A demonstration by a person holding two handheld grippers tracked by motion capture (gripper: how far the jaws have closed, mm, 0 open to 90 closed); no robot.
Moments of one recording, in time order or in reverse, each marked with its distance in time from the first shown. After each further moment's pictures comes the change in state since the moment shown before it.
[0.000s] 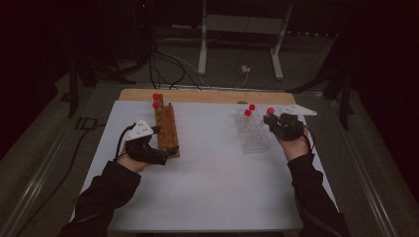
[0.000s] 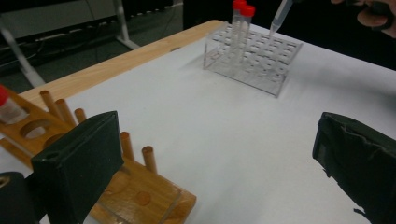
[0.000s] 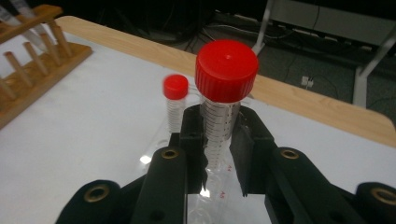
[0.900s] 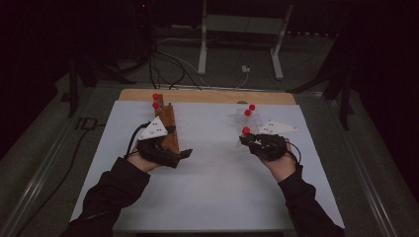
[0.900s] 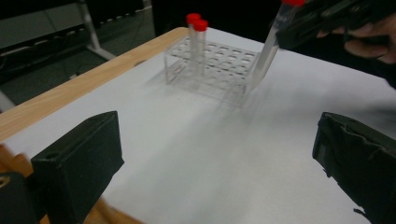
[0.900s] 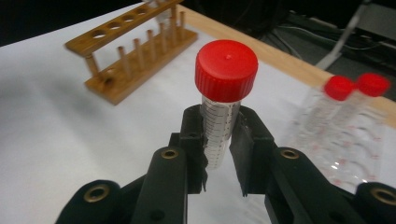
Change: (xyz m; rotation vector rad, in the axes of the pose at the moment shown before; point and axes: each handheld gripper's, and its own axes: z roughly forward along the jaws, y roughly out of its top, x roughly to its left) left arm -0.030 0.027 0.013 0.003 -0.107 0.076; right arm 0.080 -0.007 -0.024 0.027 0.252 -0.138
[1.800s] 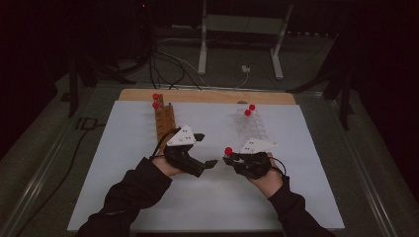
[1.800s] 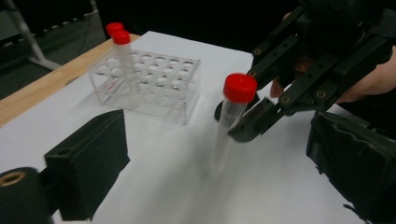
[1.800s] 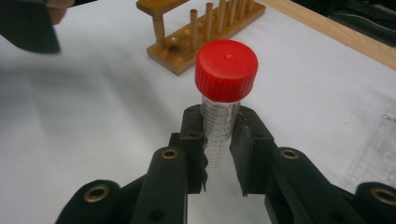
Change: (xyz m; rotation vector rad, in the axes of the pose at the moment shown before) left arm -0.041 0.017 0.046 0.010 -0.169 0.074; right arm 0.047 -0.019 0.017 0.067 0.154 -0.063
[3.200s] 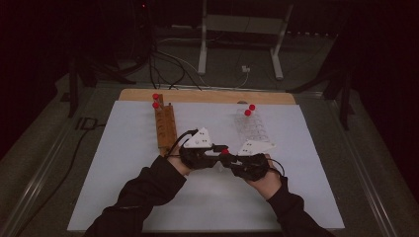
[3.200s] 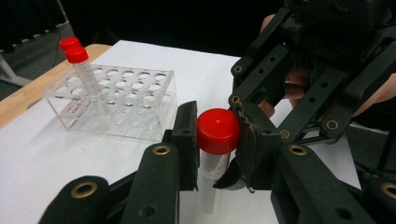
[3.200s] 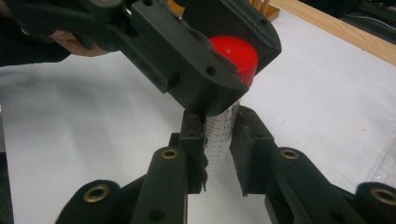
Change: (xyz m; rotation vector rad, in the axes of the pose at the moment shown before) left arm -0.007 0.008 0.031 -0.008 -0.074 0.070; right arm 0.007 0.003 -0.001 -0.005 0.031 -0.012
